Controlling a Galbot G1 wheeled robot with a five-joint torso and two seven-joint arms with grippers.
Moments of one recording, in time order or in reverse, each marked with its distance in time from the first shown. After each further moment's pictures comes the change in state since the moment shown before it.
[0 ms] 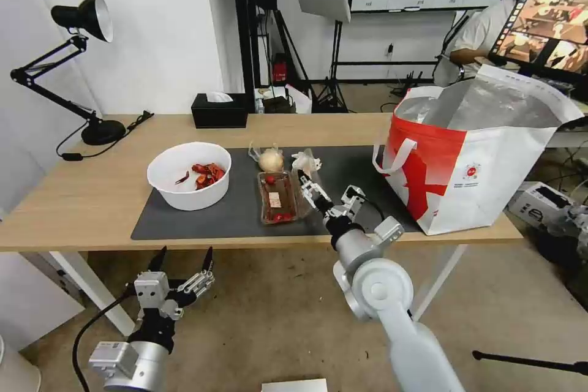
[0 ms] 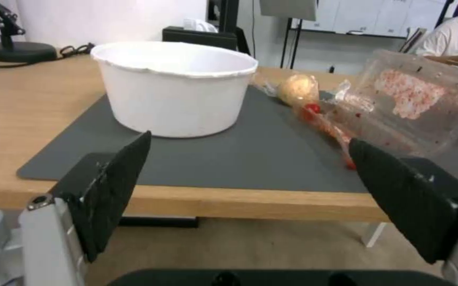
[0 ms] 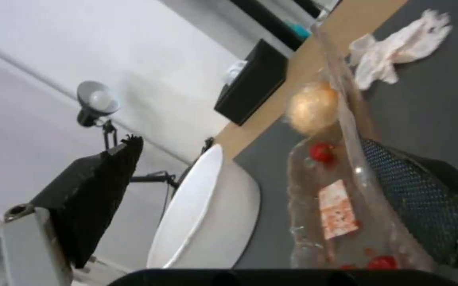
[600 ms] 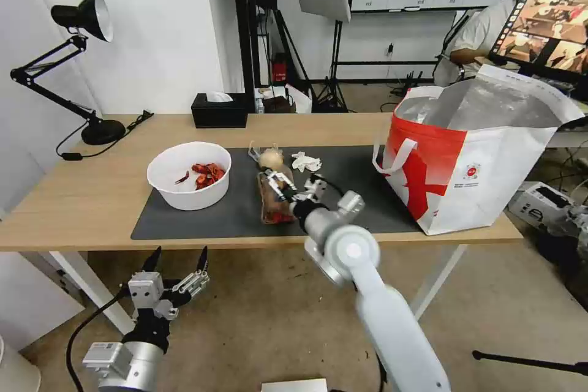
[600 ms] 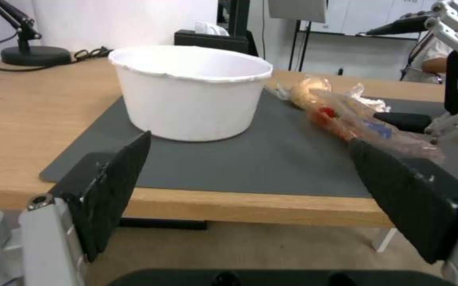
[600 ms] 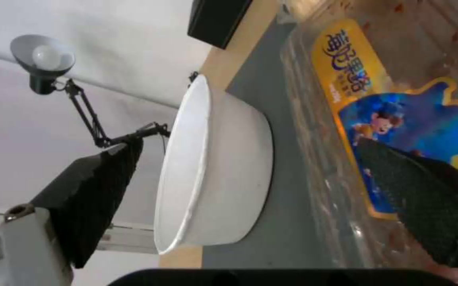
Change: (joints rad) left arm -0.005 0.015 -0.020 0.002 -0.018 -0.002 -0.020; right arm 0.224 0.136 -0.041 -0.223 0.279 -0.148 0.238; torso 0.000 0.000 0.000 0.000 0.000
